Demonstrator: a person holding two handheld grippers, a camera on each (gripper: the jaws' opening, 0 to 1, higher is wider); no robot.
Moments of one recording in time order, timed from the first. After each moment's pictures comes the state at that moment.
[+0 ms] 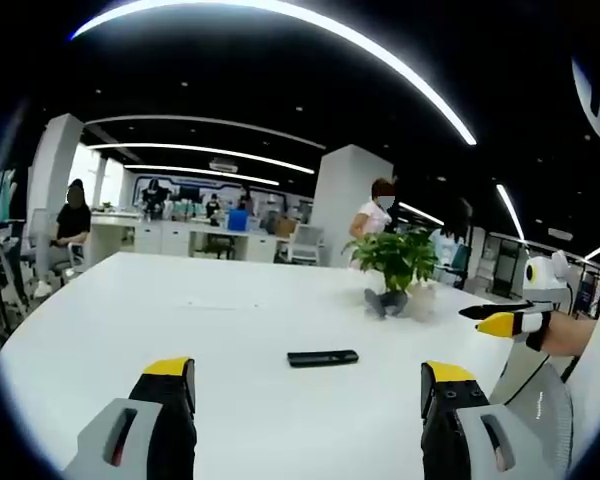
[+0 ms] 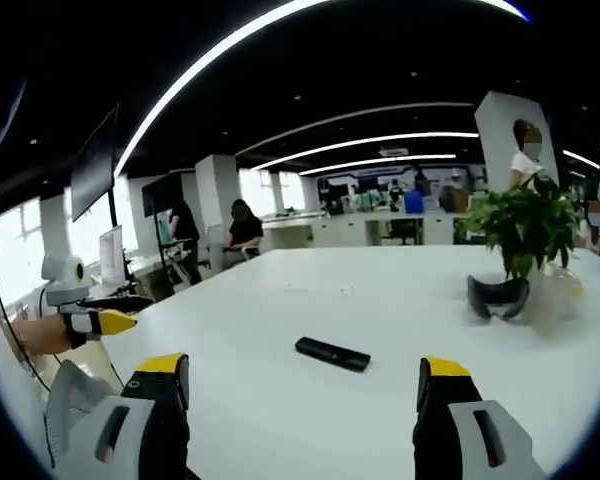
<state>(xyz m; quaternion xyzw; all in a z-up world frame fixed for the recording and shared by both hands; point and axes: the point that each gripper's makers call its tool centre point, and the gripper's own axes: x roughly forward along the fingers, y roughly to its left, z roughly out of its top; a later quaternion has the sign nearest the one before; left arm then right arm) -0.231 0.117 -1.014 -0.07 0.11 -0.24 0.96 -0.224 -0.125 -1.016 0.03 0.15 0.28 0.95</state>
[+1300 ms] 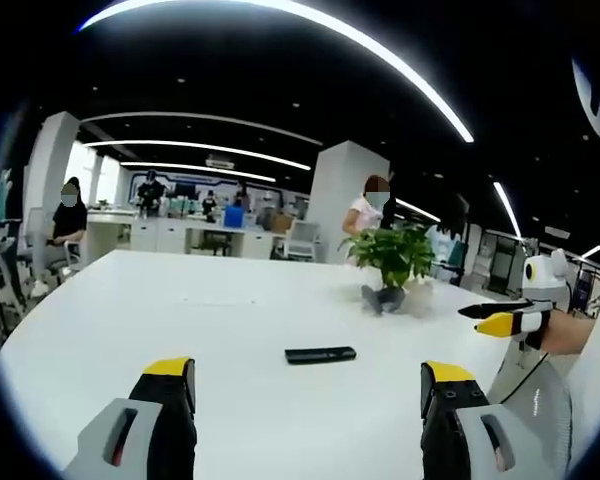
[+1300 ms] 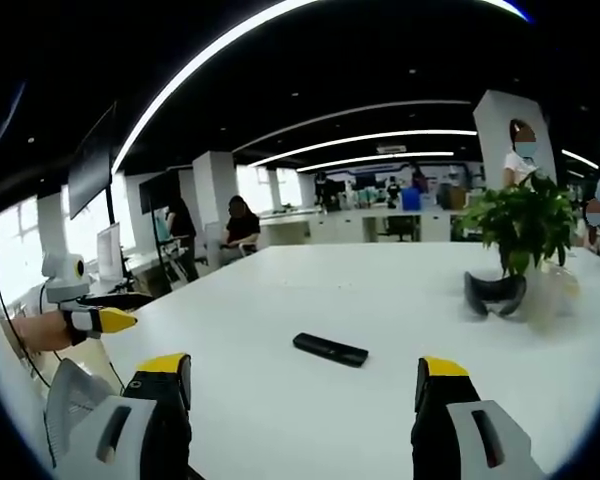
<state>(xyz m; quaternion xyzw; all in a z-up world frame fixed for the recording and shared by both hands) -0.230 0.114 -1.018 -0.06 0.12 -0.25 0.96 -0.228 -0.129 -1.018 0.03 0.15 0.27 0.95</state>
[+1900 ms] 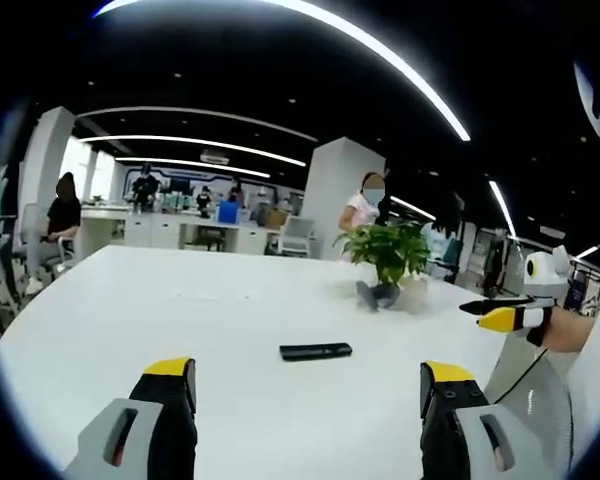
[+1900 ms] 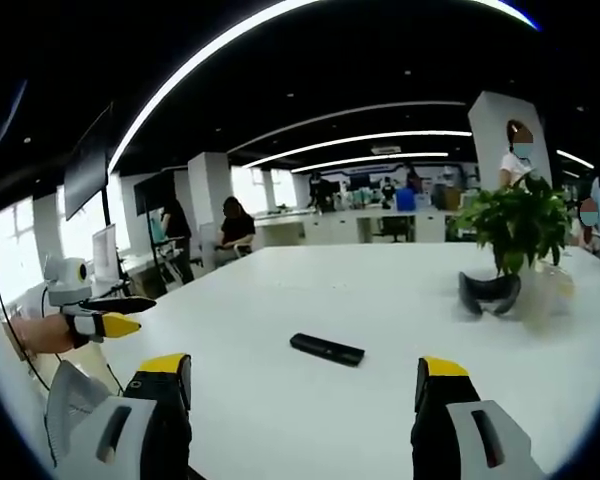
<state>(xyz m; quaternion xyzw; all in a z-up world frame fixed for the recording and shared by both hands) -0.225 0.110 -1.024 -0.06 0.13 -0.26 0.95 -0.231 -0.130 -1.015 0.03 0.15 0.26 0.95</state>
